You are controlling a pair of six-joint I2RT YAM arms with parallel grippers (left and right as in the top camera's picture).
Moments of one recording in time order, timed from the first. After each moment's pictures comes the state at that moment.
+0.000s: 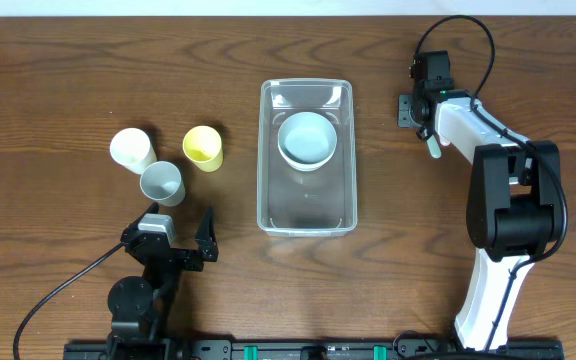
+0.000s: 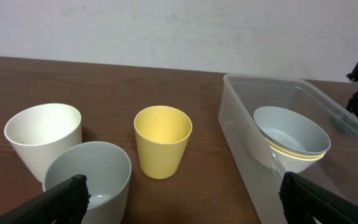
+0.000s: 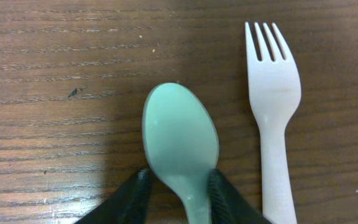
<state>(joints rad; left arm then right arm) -0.05 0.01 0.07 -0.20 0.12 -0.14 0.10 2.17 1.45 -0.36 0.18 0.11</state>
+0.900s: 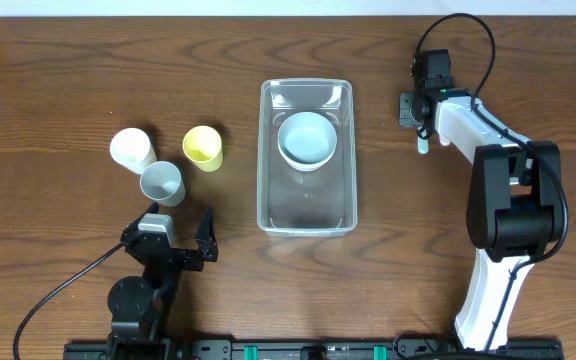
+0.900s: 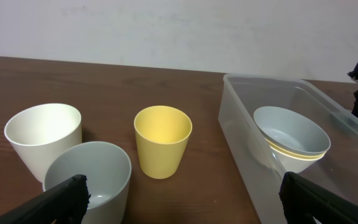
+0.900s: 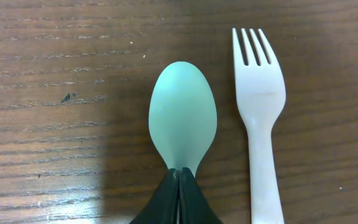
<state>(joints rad) -0.05 0.01 0.07 -0.20 0.12 -0.14 0.10 2.17 1.46 -0.38 0.20 0.12</state>
